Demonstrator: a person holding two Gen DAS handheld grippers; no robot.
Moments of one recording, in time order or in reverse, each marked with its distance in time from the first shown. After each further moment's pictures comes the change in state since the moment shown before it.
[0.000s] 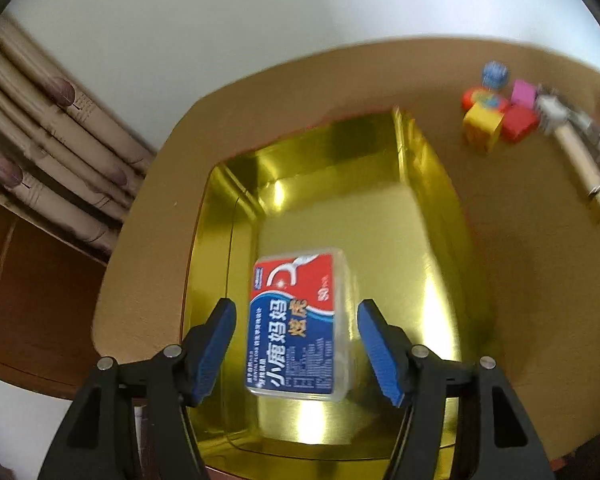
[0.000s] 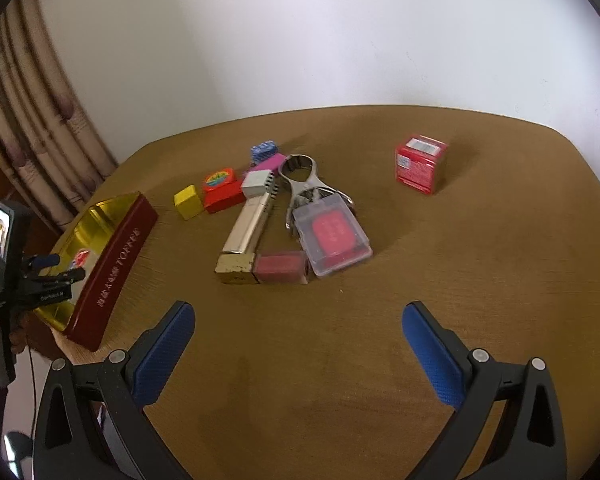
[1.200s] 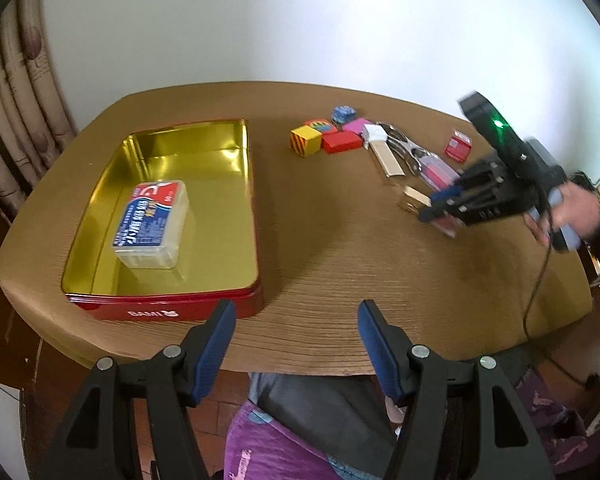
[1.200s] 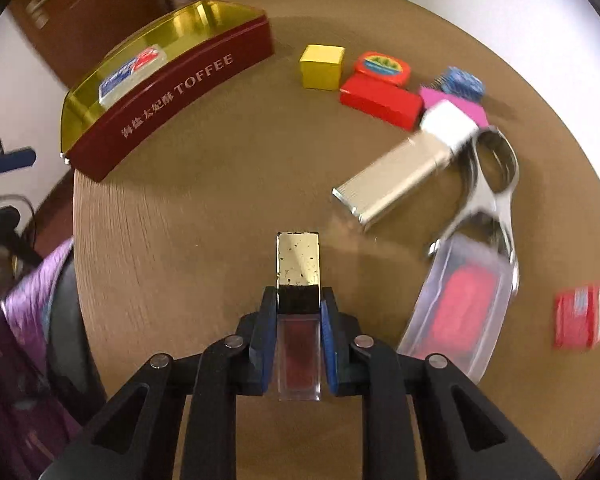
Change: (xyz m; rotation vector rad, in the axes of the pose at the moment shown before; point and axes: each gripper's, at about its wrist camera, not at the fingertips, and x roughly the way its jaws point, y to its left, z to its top) left arm -0.106 -0.033 -0.084 -0.126 -0.125 -0.445; right arm 0.105 0.064 0.031 -0.669 0.521 0.246
